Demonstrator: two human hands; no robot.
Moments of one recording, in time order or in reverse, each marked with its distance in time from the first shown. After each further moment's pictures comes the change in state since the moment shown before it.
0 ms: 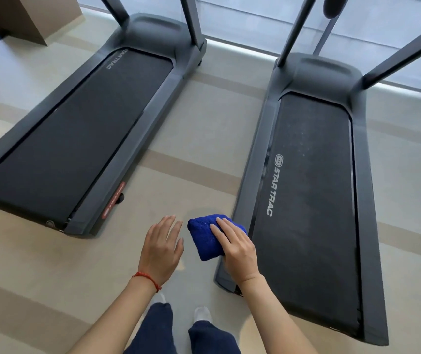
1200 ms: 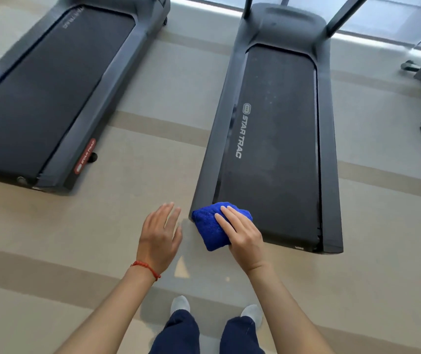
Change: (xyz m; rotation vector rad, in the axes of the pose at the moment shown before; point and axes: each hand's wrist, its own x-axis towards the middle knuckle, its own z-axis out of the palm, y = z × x) left_hand -0.199 0.146 0.048 -0.083 0.065 0.088; right_hand -0.248 -0.009 -0.112 -0.128 0.028 0.029
